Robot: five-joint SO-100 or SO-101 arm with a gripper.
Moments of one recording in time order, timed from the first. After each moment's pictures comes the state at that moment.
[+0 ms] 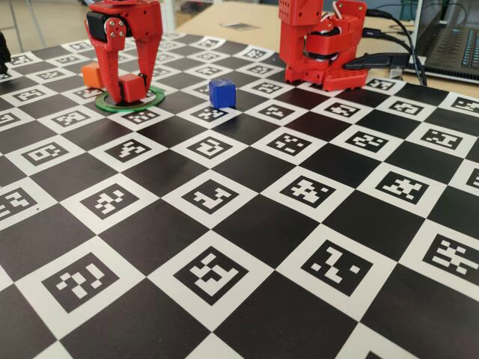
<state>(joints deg) 38.1 67.7 90.4 63.2 -36.3</state>
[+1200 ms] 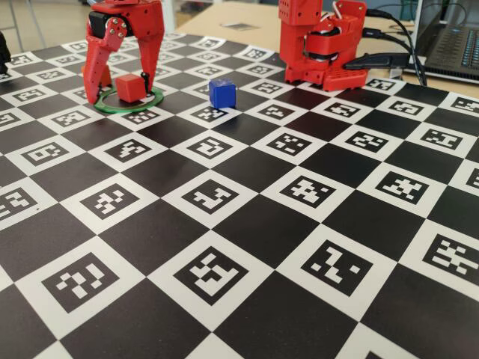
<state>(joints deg) 39.3 68.3 90.4 66.0 -36.7</state>
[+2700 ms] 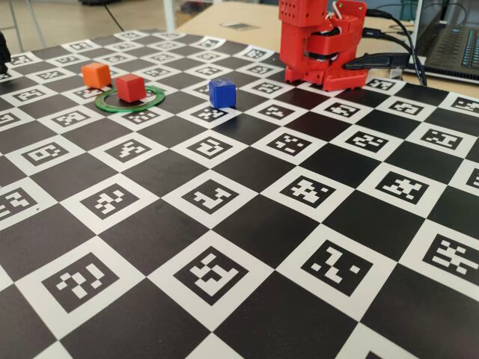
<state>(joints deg) 24.4 111.7 94.0 97.6 -9.2</state>
